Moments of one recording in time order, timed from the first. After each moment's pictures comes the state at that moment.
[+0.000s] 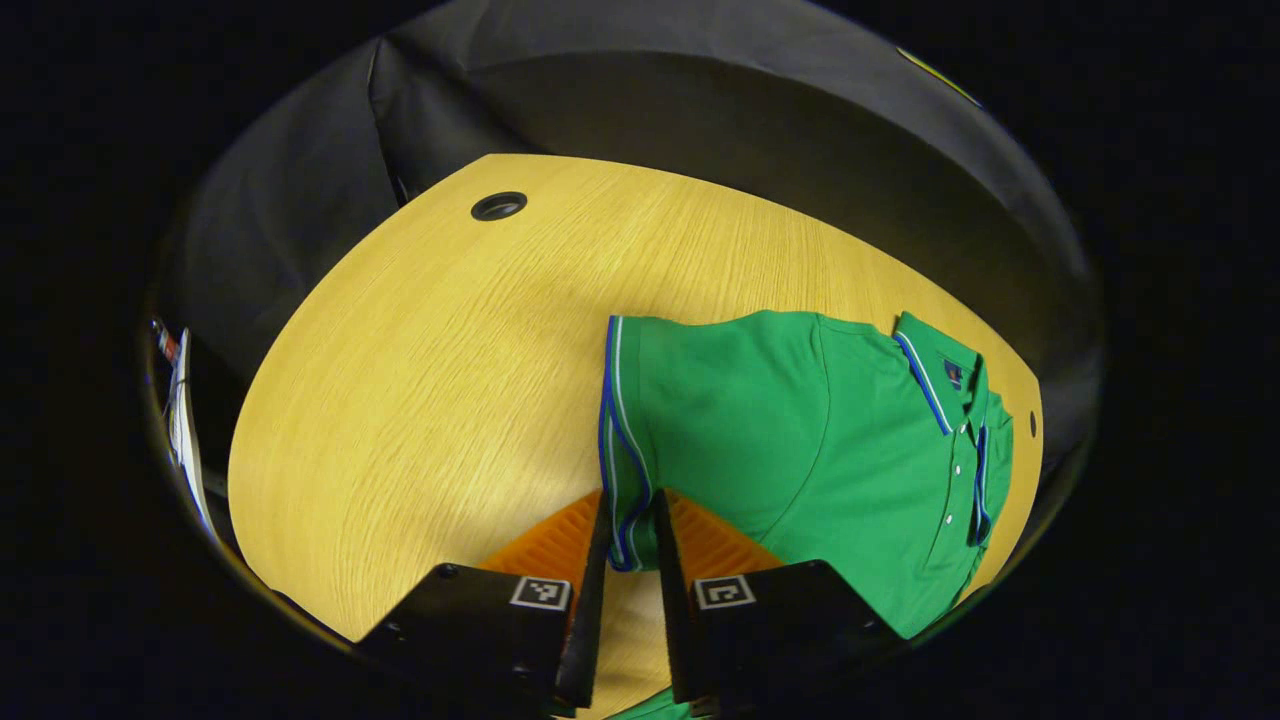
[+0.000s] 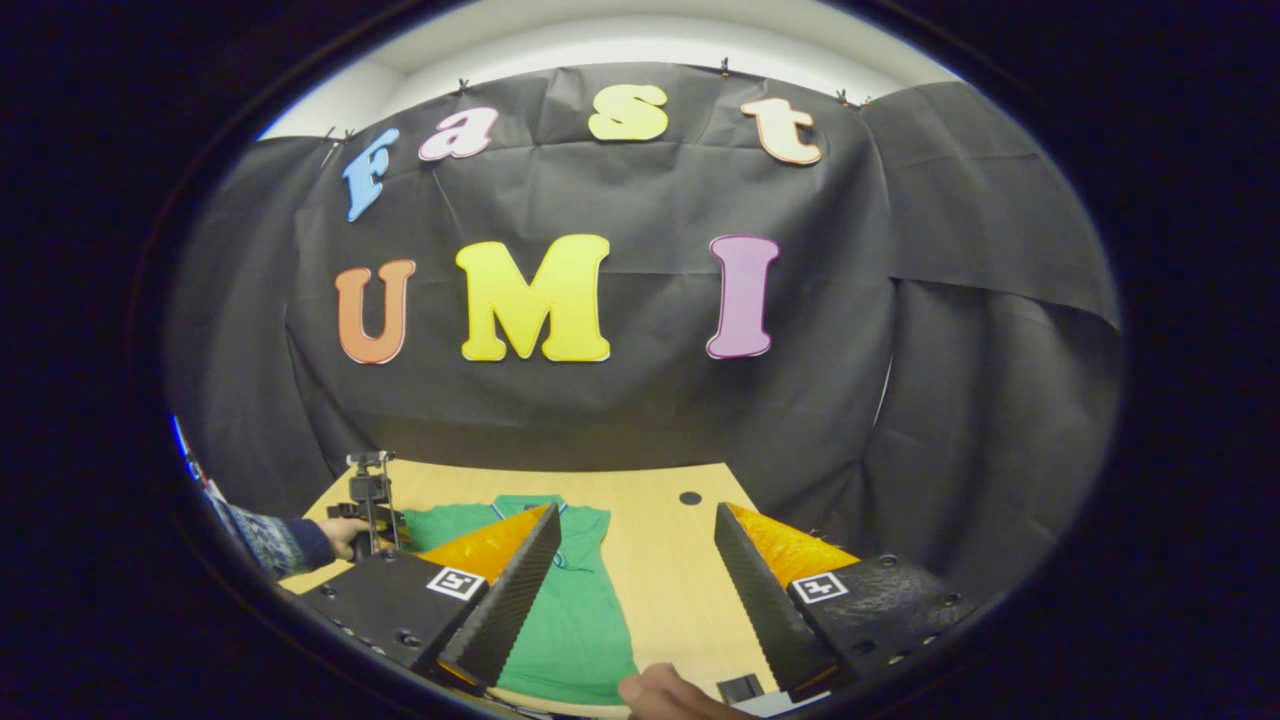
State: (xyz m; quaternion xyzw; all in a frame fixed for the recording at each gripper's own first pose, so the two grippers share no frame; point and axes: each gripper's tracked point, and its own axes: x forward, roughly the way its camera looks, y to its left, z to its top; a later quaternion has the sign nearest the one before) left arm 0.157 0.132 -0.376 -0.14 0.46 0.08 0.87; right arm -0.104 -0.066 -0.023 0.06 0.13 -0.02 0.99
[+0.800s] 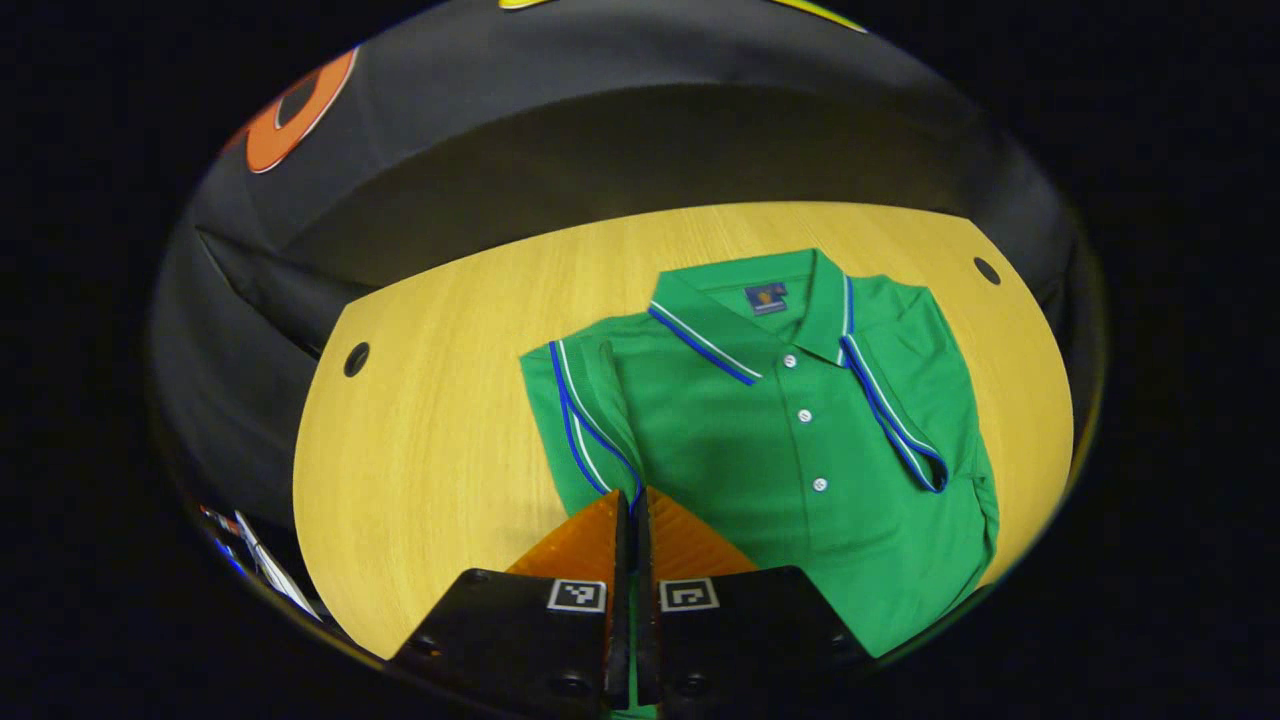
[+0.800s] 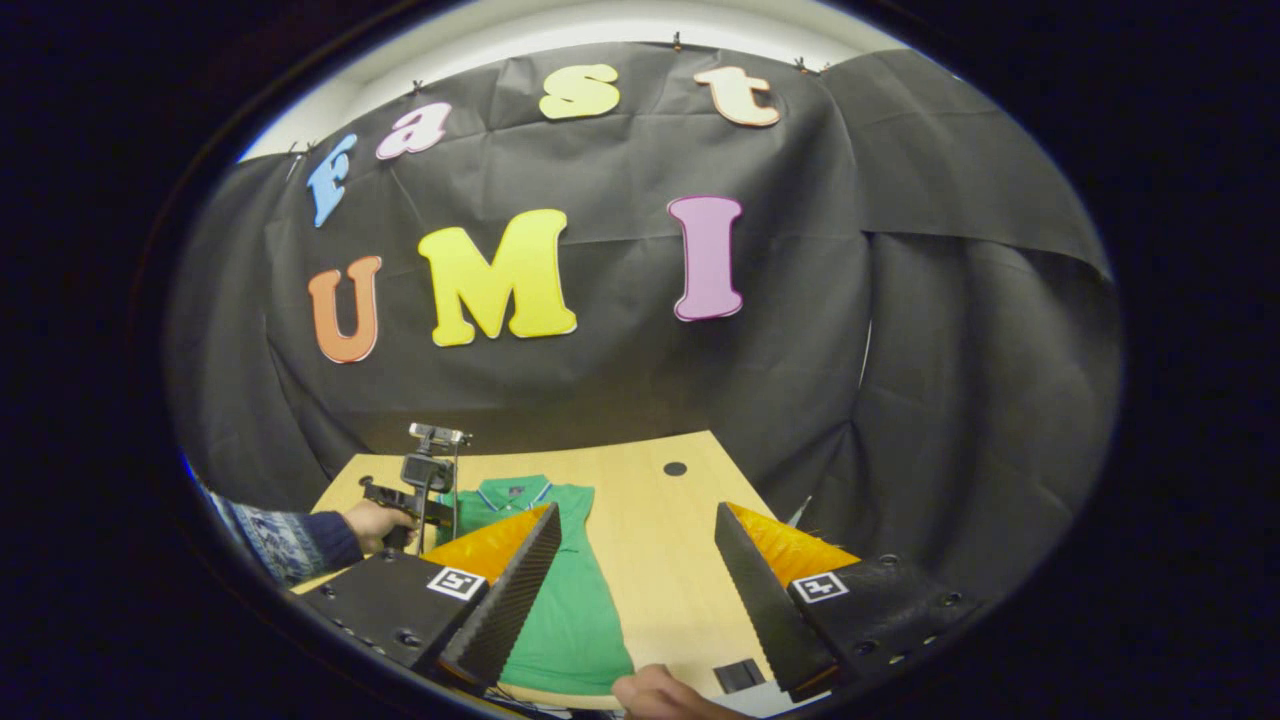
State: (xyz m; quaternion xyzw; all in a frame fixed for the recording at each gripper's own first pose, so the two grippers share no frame) left arm 0.179 -0.029 -0.331 0.07 0.45 -0.03 0.89; right arm -0.101 -0.110 -0.060 0.10 0.17 -0.05 0.98
